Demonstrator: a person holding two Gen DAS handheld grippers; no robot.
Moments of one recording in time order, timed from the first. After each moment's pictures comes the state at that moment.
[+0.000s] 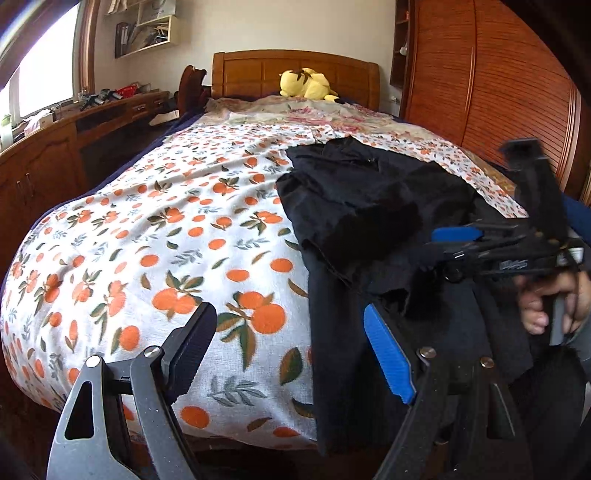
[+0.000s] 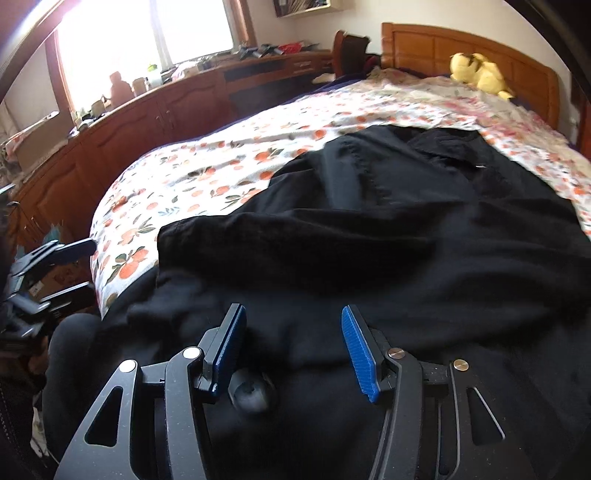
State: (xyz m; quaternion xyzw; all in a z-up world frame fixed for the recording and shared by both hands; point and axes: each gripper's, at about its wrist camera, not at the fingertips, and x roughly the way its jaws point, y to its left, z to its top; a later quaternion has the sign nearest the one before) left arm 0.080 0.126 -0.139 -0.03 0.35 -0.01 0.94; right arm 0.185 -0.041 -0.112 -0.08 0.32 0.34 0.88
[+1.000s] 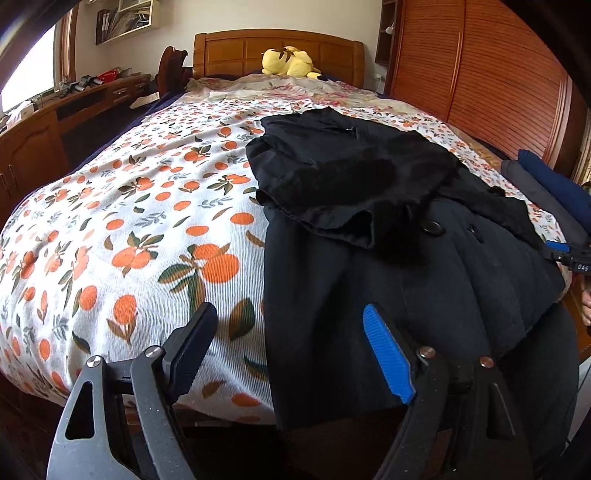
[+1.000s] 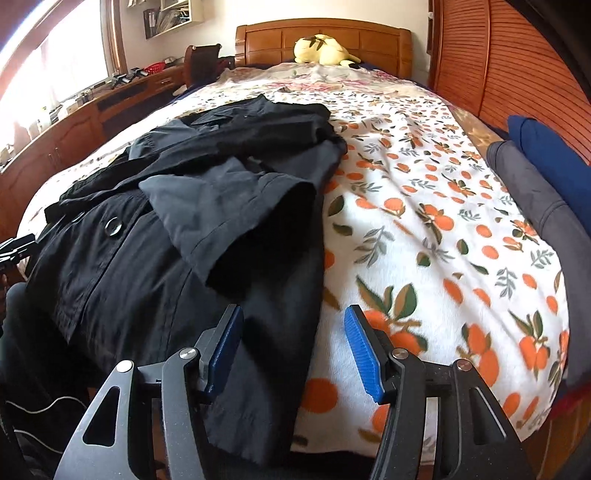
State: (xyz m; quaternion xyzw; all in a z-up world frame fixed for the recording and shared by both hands) left arm 0.065 0.106 -0.159 -0.03 0.38 -0.04 0.92; right arm 0.079 -0.252 -0.152 -0.03 0.35 0.12 0.93
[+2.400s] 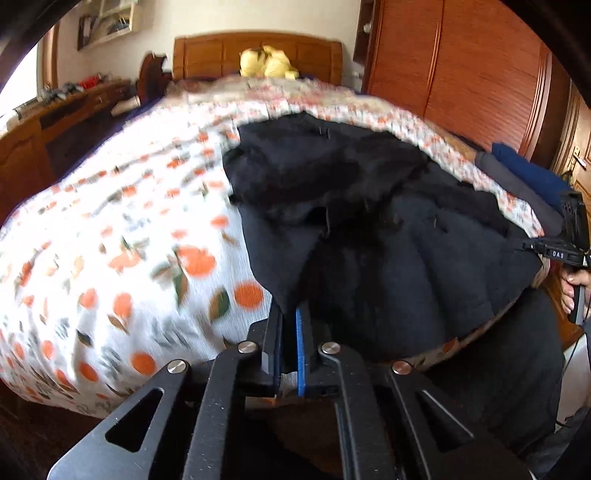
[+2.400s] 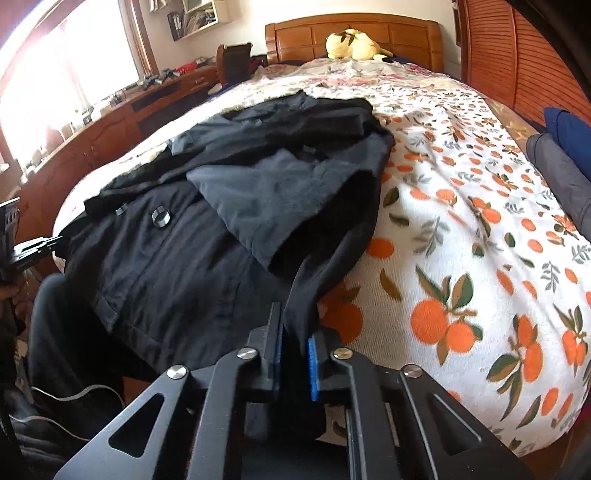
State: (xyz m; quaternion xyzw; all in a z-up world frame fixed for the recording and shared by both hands) left arm 0.048 0.096 -0.128 -0.02 0.37 -0.08 0.92; right arm 0.075 -0.255 -0.141 0.00 0.34 0.19 0.92
